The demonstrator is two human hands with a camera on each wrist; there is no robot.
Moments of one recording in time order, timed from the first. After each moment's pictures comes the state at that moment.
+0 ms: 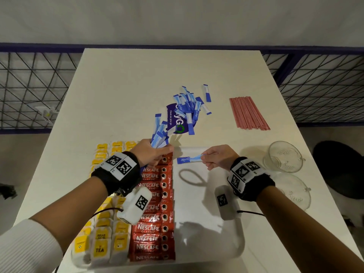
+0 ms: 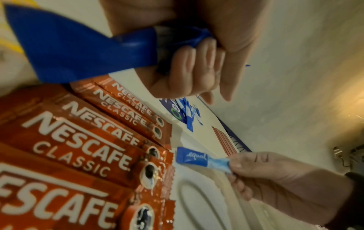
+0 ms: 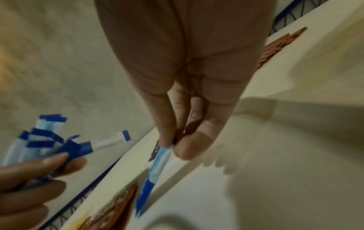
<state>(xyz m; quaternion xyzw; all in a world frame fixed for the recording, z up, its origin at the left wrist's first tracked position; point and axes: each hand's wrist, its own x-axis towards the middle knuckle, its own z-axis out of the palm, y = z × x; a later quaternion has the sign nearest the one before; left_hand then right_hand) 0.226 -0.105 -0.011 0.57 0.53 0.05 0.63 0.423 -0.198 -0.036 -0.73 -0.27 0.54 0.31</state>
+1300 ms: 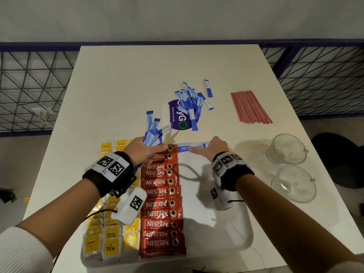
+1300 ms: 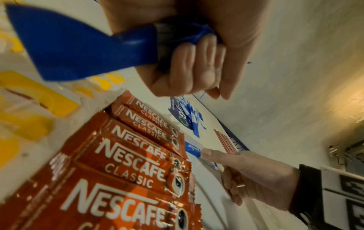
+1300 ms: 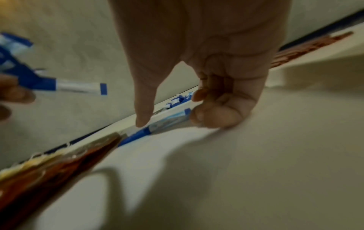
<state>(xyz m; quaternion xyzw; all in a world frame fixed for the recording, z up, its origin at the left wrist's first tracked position) 0.199 -0.095 -0.013 0.57 0.52 0.06 0.63 0.399 -0.167 -0.065 -0.88 -0.29 0.35 0.10</state>
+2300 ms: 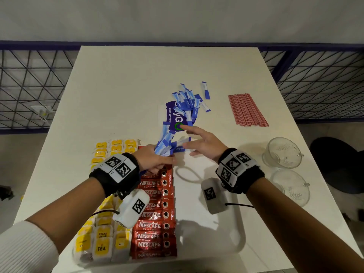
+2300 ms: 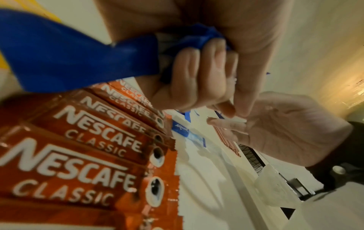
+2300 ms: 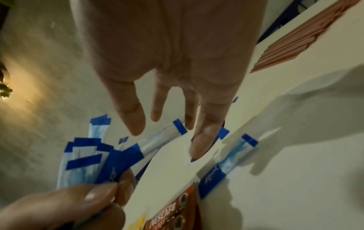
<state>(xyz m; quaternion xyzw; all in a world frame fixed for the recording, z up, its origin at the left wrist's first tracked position) 0.222 -0.114 -0.007 0.59 0.48 -0.05 0.65 0.393 -0.175 -0.010 -0.66 -0.40 0.53 0.34</state>
